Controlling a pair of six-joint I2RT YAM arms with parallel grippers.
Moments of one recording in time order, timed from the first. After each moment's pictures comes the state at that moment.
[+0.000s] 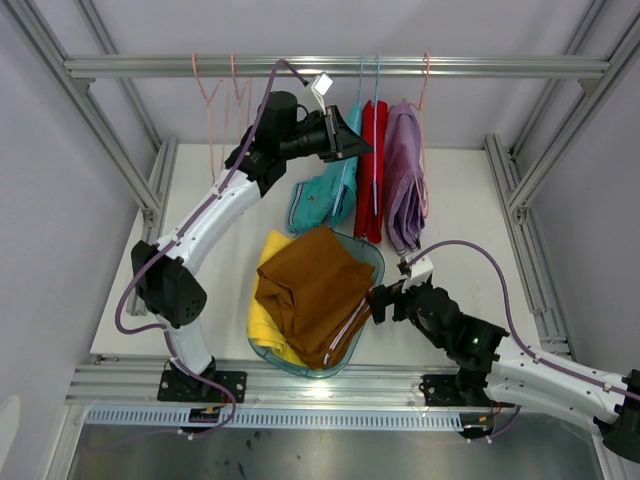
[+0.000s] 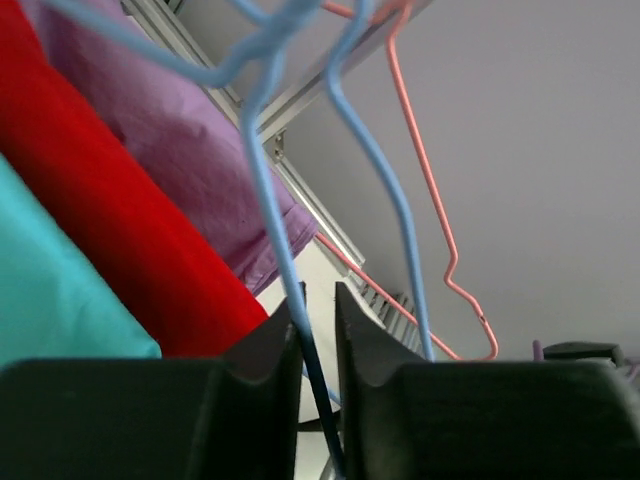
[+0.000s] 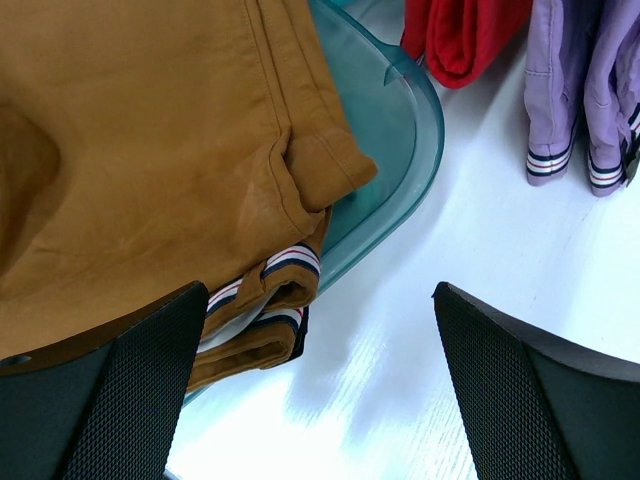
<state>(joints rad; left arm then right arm) -0.54 1.80 1.87 -0.23 0.58 -0.67 1.02 0.67 0.38 -0.09 0.44 0.32</state>
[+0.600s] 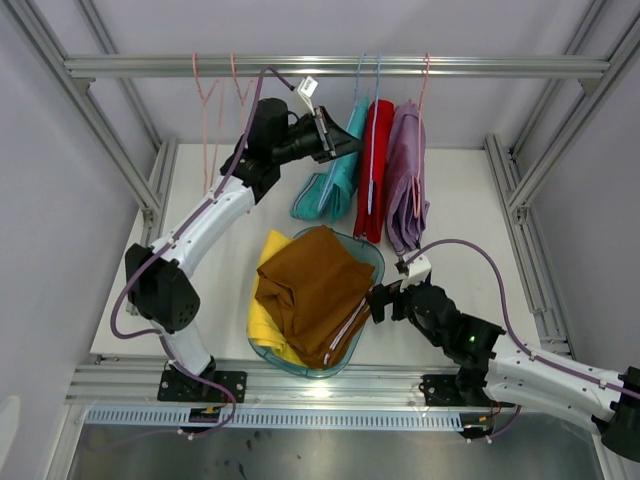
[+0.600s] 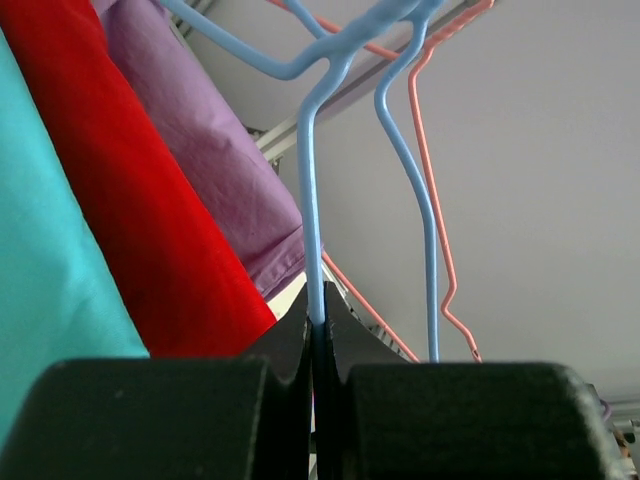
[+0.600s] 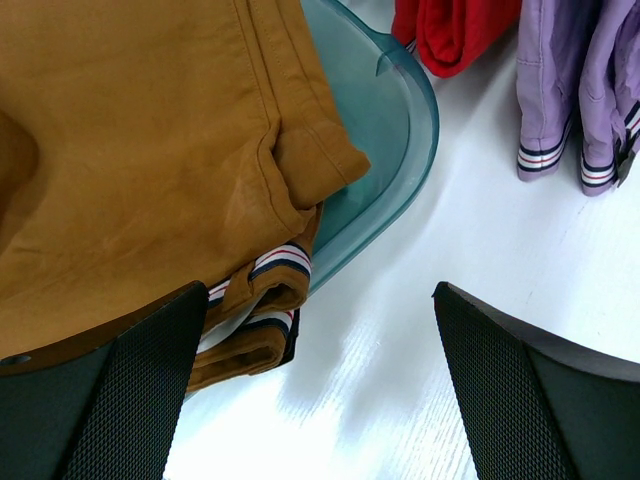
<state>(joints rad) -0.51 1.75 1.73 -0.07 0.55 -0.80 1.01 0.70 0.38 -0.08 0.44 0.32</state>
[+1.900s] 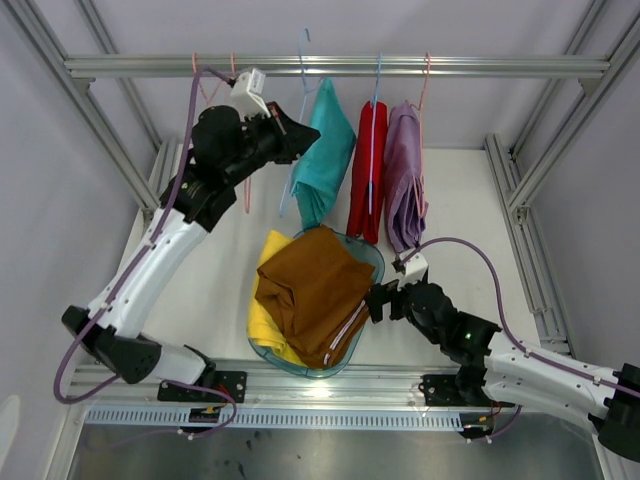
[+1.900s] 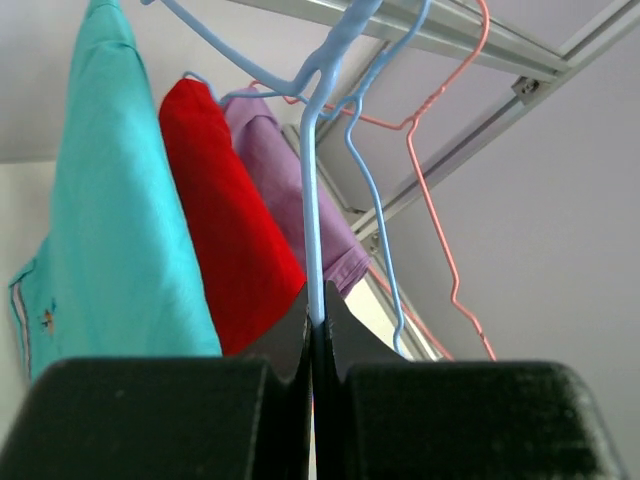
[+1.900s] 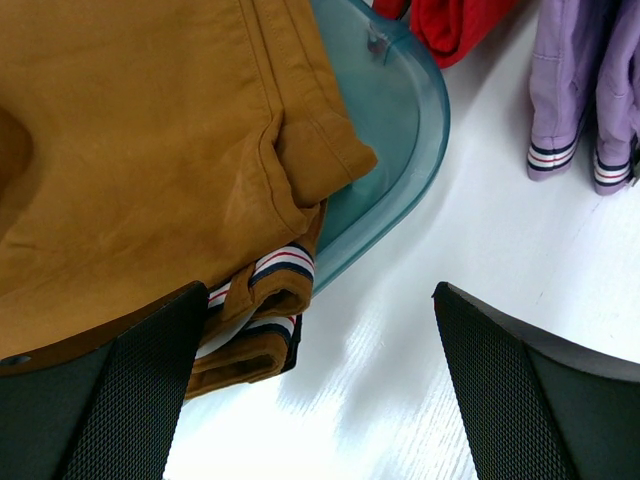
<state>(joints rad) -0.53 1.45 1.69 -0.29 0.18 -0.61 0.99 0.74 0.38 -0.06 0.40 0.32</state>
